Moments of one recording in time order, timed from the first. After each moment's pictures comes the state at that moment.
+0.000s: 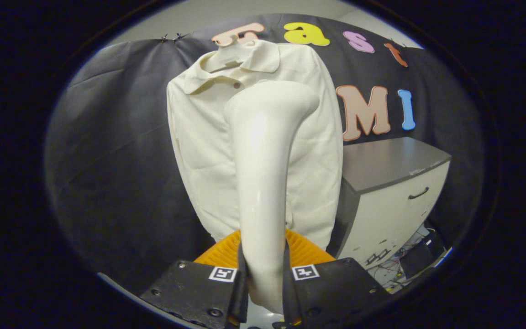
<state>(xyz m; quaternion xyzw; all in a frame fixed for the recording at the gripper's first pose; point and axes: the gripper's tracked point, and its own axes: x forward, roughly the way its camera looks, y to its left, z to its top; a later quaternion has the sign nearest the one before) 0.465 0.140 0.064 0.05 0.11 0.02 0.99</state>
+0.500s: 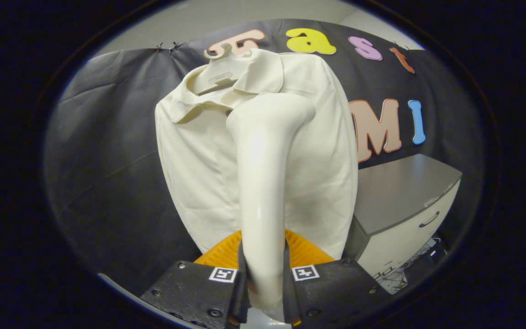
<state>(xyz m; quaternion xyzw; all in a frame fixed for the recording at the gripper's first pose) 0.549 0.142 0.105 0.06 0.09 0.04 0.99</state>
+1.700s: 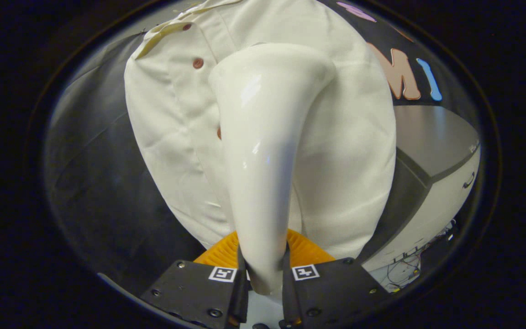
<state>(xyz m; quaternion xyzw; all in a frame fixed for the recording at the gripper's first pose) 0.597 0.132 -0.057 0.09 0.23 0.08 0.97</state>
